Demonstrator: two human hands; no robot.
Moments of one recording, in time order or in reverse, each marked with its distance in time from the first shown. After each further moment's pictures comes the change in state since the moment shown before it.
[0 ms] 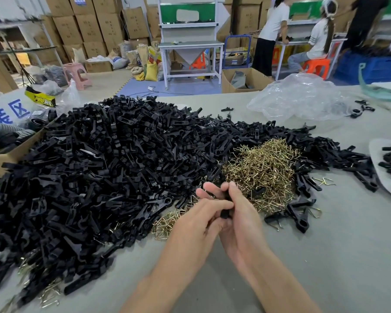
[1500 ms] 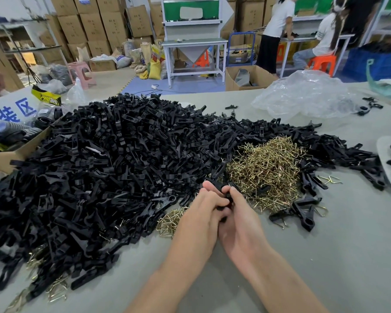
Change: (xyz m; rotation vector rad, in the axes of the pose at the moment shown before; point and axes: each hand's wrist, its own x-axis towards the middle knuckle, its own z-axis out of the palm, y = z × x) left_hand 0.005 -0.004 0.008 -0.027 0.054 -0.145; right_hand 0.005 0.010 0.004 0.142 0.137 0.140
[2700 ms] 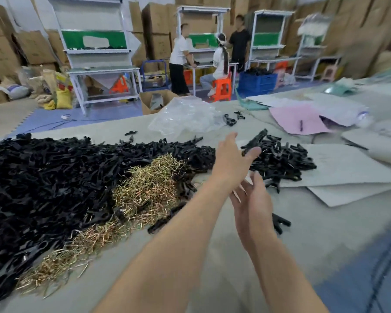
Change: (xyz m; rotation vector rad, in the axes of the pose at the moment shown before) left_hand 0.113 0.227 0.219 -0.308 -0.422 -0.002; right_hand -0.082 -0.202 -0.114 -0.140 0.380 -0.693
